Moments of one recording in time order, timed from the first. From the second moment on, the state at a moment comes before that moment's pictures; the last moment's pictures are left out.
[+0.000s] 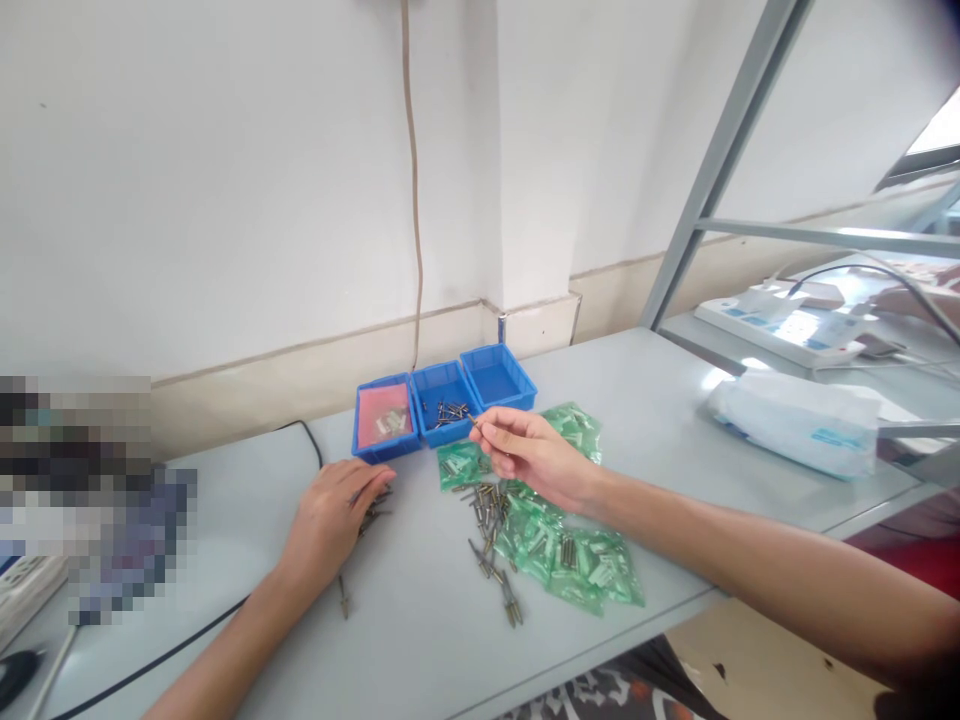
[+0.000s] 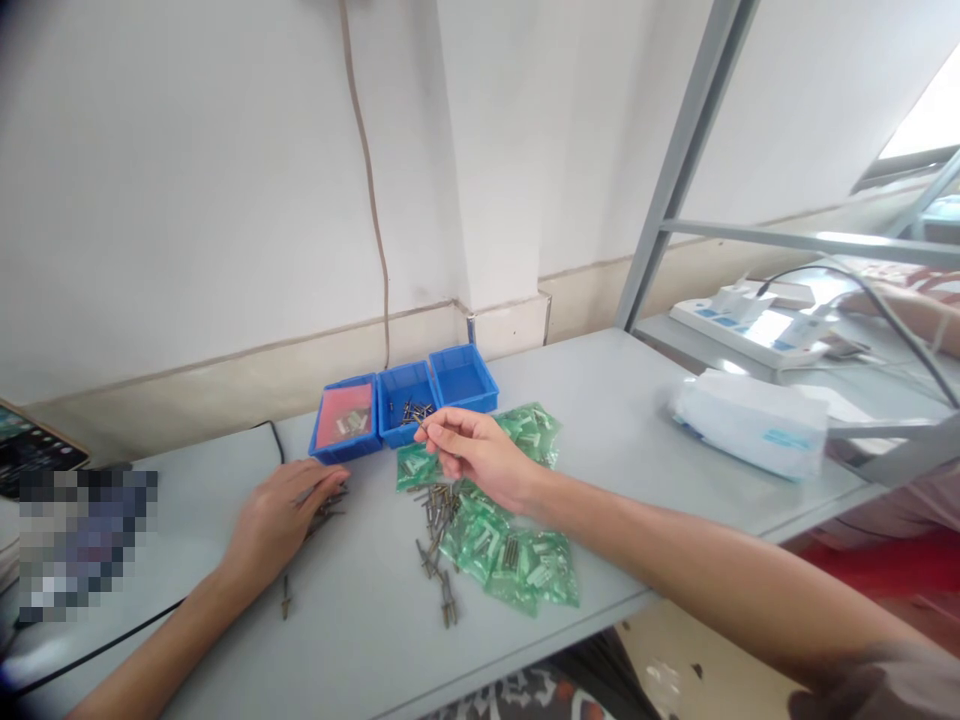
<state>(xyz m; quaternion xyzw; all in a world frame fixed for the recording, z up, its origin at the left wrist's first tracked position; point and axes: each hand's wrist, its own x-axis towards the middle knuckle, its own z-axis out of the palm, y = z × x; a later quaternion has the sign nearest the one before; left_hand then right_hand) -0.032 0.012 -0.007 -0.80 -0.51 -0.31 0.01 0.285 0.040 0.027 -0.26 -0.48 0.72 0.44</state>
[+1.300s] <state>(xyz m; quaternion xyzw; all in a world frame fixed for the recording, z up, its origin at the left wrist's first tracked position) -0.038 0.016 -0.016 -0.84 -0.48 -0.26 0.01 0.285 0.041 0.019 -0.28 -0.54 0.67 0.43</state>
